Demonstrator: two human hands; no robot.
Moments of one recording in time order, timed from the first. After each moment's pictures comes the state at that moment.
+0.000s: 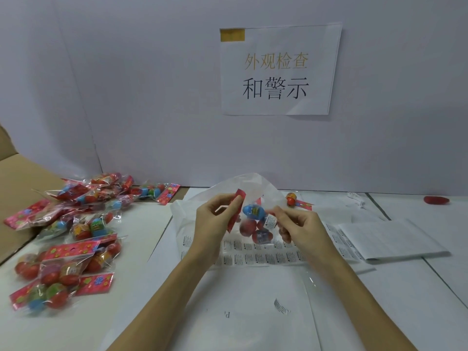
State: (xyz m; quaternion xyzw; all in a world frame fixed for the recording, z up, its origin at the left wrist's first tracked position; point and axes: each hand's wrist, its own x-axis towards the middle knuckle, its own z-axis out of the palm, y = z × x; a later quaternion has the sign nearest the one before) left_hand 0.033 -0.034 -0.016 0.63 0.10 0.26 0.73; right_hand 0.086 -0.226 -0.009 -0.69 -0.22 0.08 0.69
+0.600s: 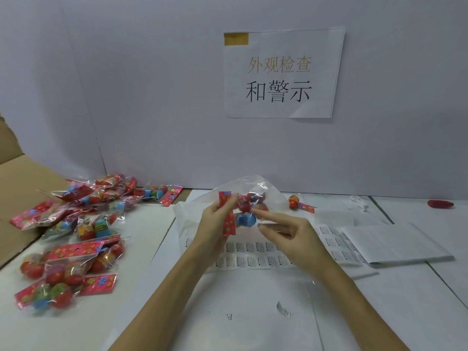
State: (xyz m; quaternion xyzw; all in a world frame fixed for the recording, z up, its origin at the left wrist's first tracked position) left_hand 0.034 -0.028 -0.007 0.60 0.12 0.14 0.78; right_hand 0.075 -0.218 -0.010 -0.71 -0.33 0.07 0.62
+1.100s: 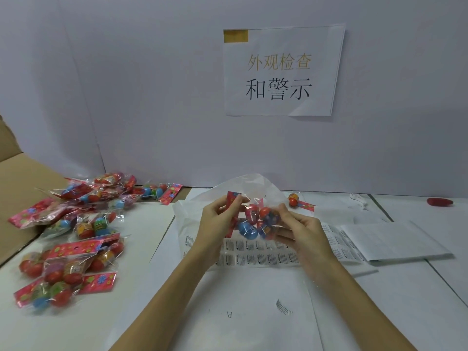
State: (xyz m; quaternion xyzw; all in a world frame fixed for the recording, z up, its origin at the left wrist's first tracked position) left_hand 0.031 -0.033 -0.009 0.66 0.10 0.20 0.71; right_hand 0.076 -0.212 -0.010 -0.61 -0.11 0.14 0.77
